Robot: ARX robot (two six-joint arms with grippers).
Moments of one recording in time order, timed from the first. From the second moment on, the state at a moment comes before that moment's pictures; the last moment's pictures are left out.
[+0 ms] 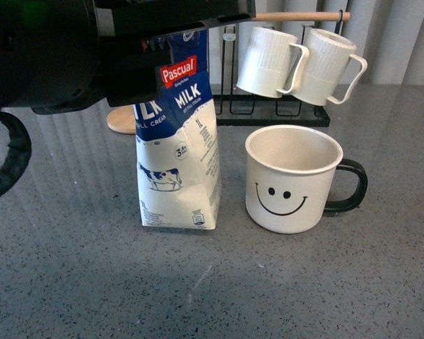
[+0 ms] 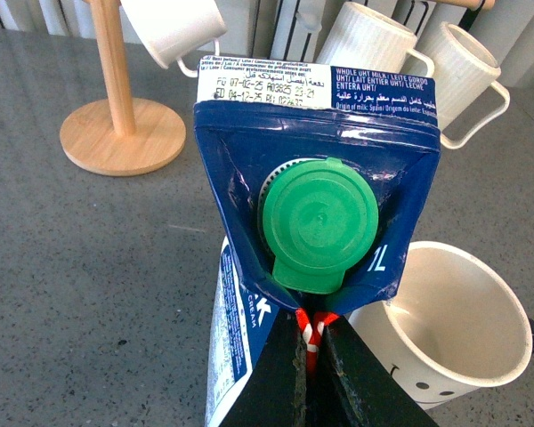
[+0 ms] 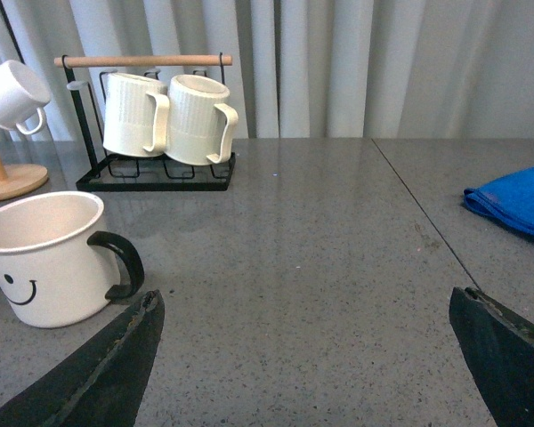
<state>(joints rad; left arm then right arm) -0.62 1.31 0.75 0.24 -0.40 -0.31 -0.01 0.00 0.01 0.00 0.00 0.01</state>
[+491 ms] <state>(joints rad) -0.65 1.40 0.73 0.36 -0.44 -0.32 -0.01 0.00 0.01 0.00 0.00 0.01</state>
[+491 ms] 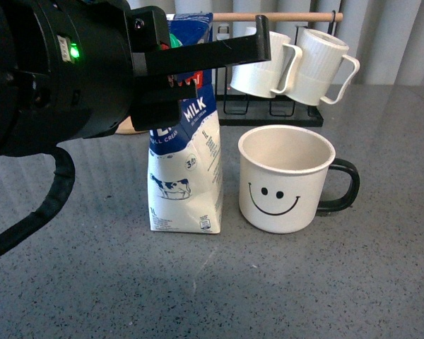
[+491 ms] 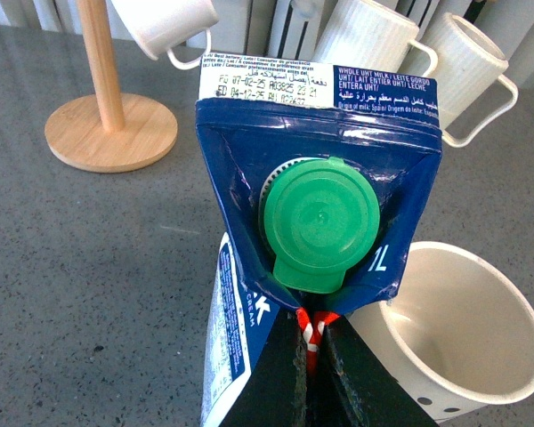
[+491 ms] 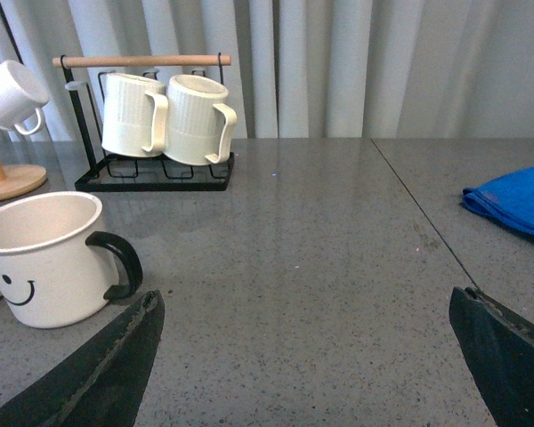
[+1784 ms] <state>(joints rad) -0.58 1.20 0.77 0.27 -0.21 -0.30 -0.01 0.00 0.01 0.00 0.00 0.01</state>
